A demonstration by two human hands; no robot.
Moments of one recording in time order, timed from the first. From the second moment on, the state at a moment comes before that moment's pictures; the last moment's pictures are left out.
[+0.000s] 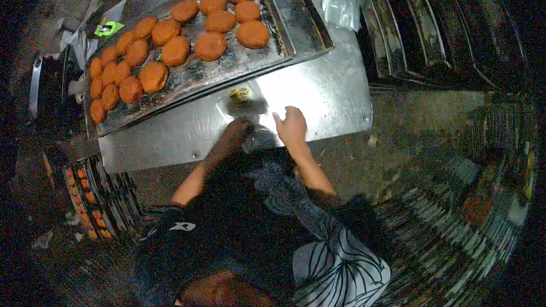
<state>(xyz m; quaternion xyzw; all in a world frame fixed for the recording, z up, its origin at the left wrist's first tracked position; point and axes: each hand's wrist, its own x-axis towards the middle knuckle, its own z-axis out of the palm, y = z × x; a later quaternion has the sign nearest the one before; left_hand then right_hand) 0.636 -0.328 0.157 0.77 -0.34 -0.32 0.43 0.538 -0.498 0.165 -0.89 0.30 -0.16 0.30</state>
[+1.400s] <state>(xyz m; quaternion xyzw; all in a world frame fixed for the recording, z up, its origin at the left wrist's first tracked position) 0.805 -0.065 0.265 0.23 0.14 0.11 0.96 0.774 -0.211 0.309 -0.88 -0.14 -0.36 0.29</state>
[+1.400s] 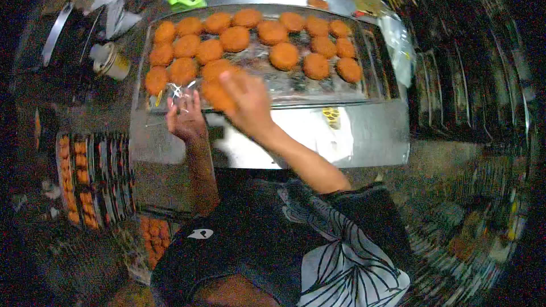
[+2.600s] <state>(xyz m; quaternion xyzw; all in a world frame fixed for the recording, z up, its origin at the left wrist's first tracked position) 0.632 -0.305 0.170 0.74 -0.32 -0.19 0.56 0.716 -0.477 0.358 -0.84 0.15 -0.23 0.46</state>
